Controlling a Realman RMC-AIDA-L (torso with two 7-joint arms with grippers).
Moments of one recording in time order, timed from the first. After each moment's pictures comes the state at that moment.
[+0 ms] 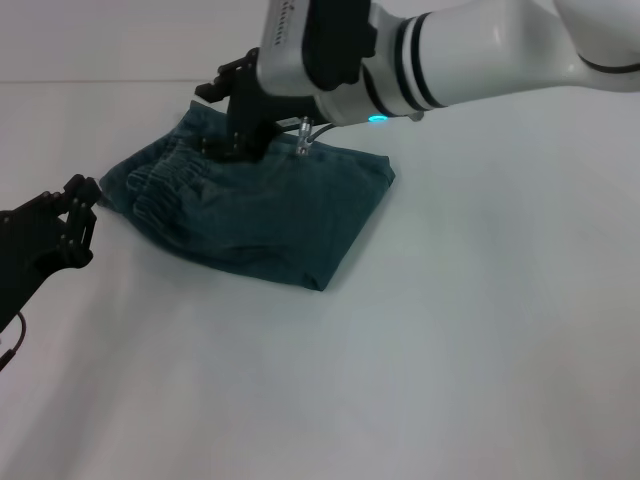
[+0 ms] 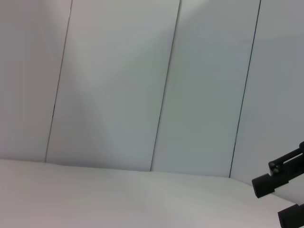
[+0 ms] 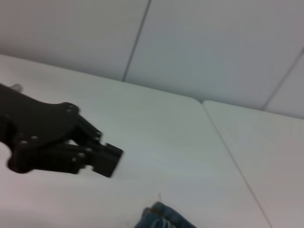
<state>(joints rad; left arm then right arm) -0.22 -2.18 0.82 0.46 1.16 1.27 -0.83 1.04 2.11 -1.54 -0.62 -1.76 -0.77 1.49</state>
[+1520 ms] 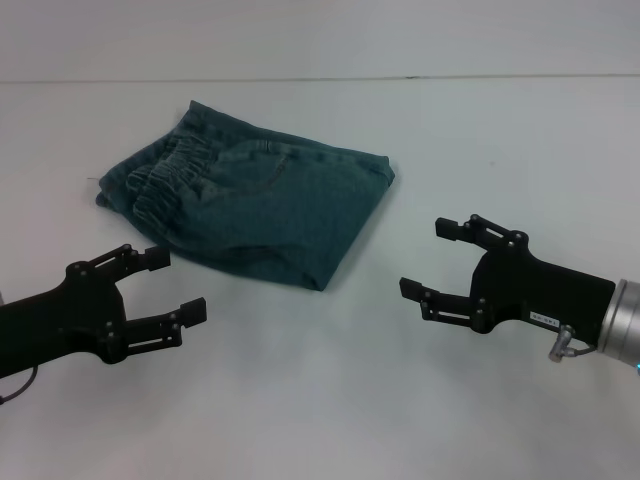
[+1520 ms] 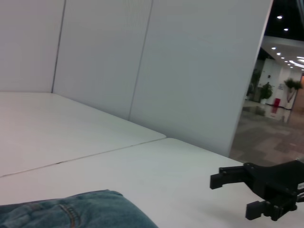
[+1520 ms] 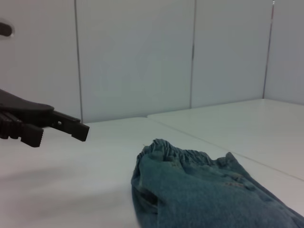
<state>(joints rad) -0.34 -2.10 0.54 0.64 1.97 1.69 -1.19 0.26 2.09 -1.31 -0.65 -1.32 -1.20 0.93</state>
